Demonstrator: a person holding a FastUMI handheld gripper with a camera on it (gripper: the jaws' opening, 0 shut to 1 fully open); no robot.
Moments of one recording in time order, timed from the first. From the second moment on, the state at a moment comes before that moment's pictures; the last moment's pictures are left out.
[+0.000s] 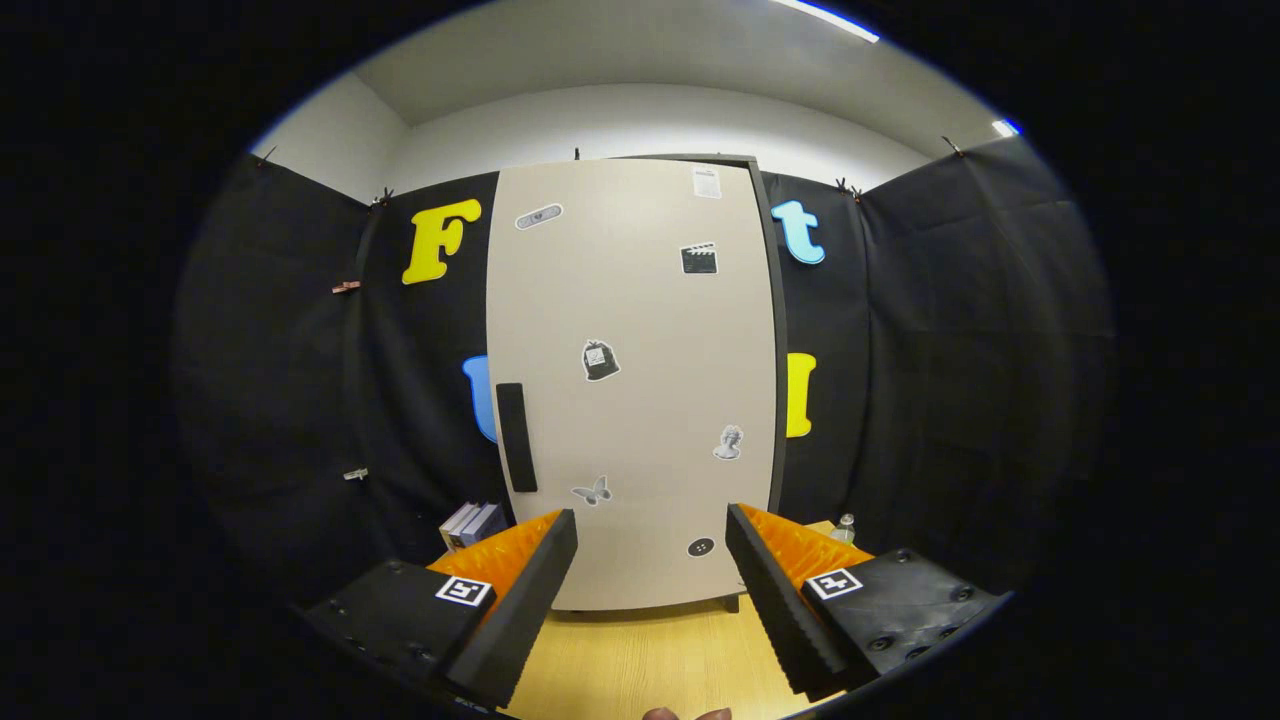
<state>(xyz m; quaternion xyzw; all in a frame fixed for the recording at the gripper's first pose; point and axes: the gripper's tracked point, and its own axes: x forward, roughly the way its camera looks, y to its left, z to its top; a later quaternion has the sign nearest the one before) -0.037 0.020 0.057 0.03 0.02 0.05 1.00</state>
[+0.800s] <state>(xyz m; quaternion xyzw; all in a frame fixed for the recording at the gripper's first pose) -0.037 0.005 0.057 0.02 0.01 0.03 1.00</state>
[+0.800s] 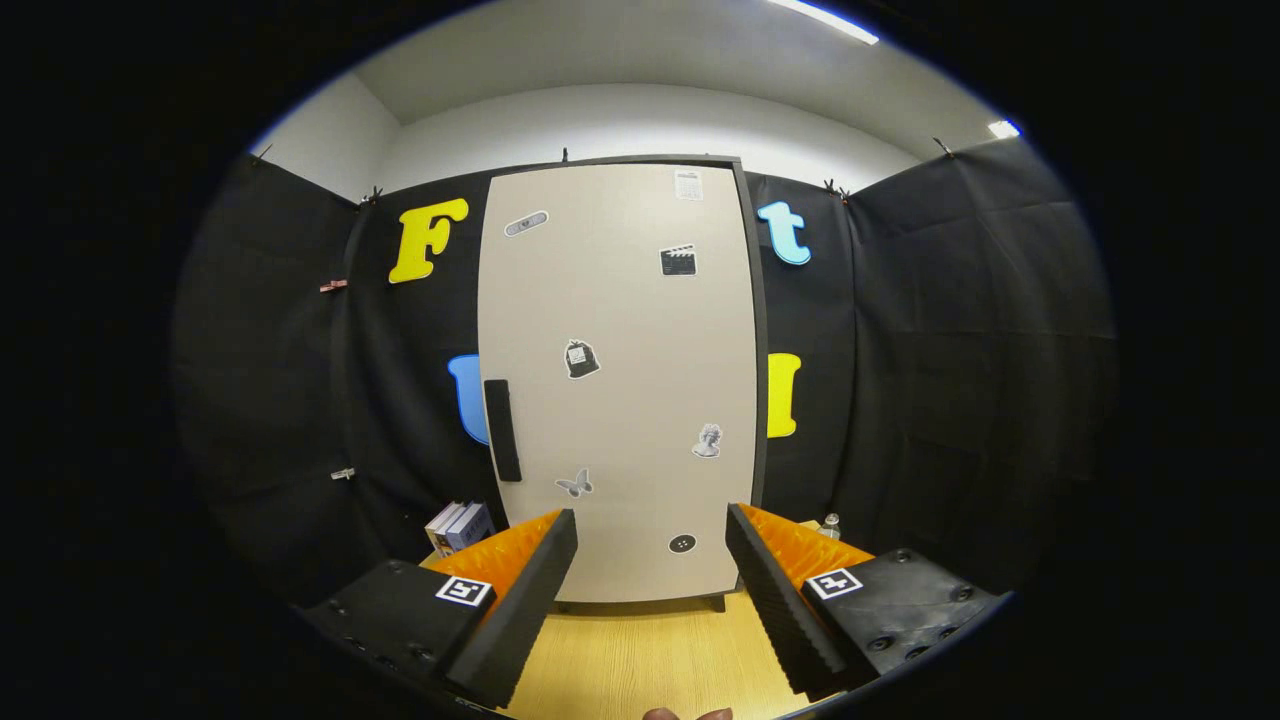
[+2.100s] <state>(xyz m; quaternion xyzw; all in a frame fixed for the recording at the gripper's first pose) -0.038 0.002 0.054 0.03 0.02 0.03 1.00</state>
